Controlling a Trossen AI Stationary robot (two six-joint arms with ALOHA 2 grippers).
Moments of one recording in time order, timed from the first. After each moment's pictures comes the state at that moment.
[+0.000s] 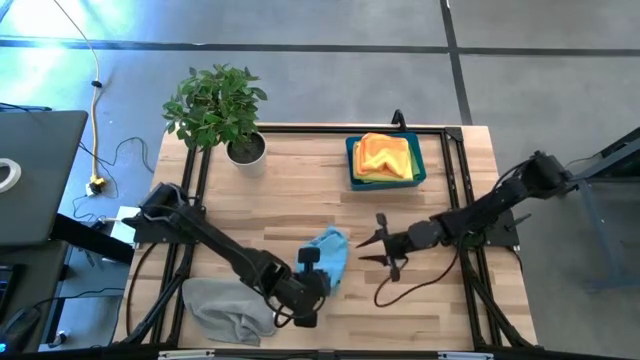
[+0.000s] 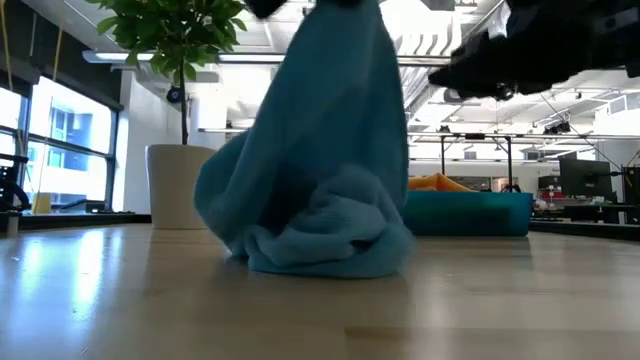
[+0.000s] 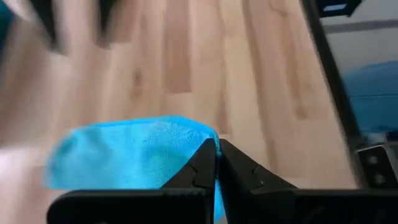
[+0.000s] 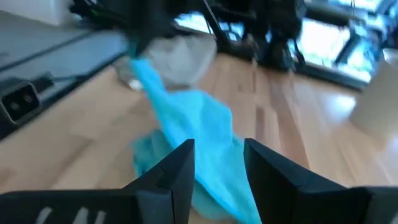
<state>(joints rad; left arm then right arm) -0.43 1.90 1.51 -0.50 -0.40 -0.34 0.41 1.33 0.42 0.62 0.21 -0.14</state>
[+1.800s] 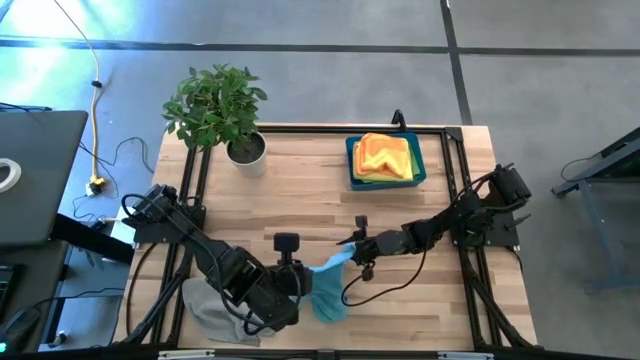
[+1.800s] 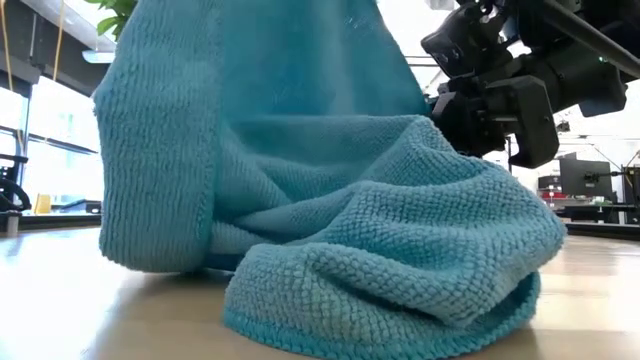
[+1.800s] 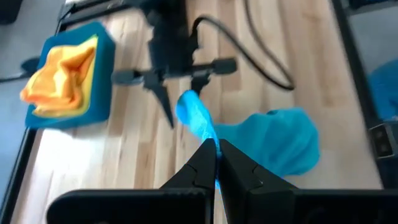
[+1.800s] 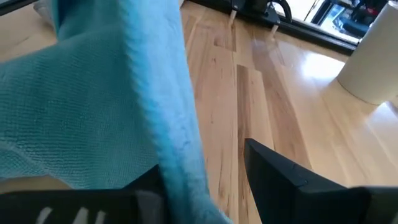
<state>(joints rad) -0.52 1.88 1.96 -1.14 -0.63 -0.38 0.34 1.72 0.57 0.74 0.30 -0.17</state>
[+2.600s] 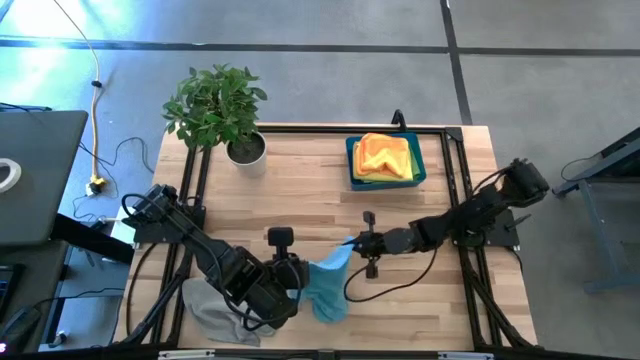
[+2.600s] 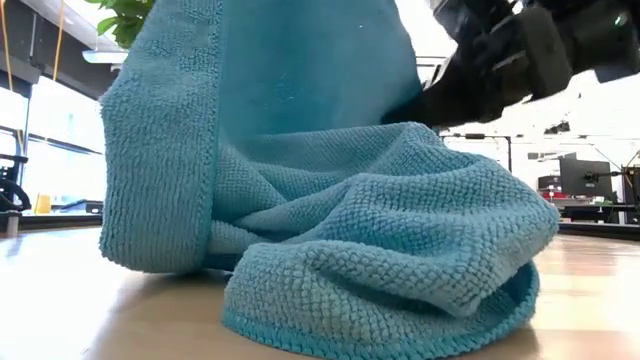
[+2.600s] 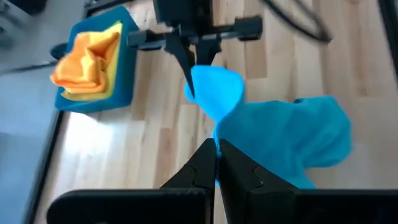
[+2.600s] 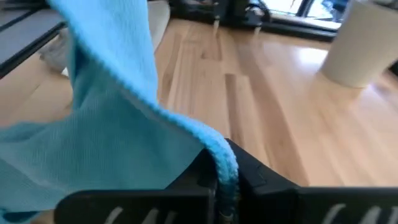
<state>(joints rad) -0.51 1.88 1.96 -1.24 -0.69 -0.44 0.36 1.56 0.57 0.58 0.35 0.00</state>
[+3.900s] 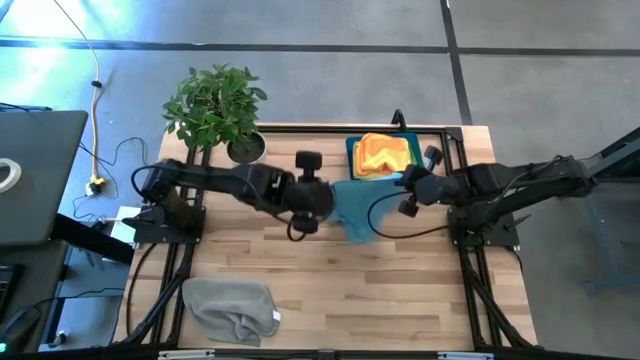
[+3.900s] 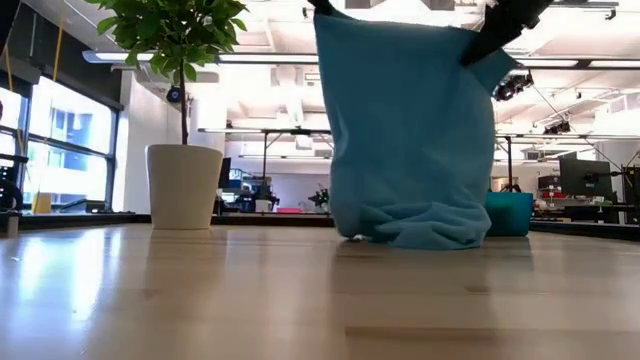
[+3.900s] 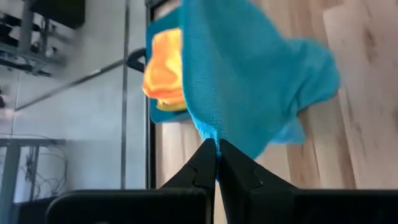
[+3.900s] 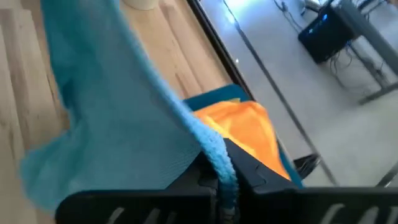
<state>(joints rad) -0.06 1.82 1.95 -1.14 -0.59 0.22 0.15 1.01 1.02 -0.88 0.70 0.17</state>
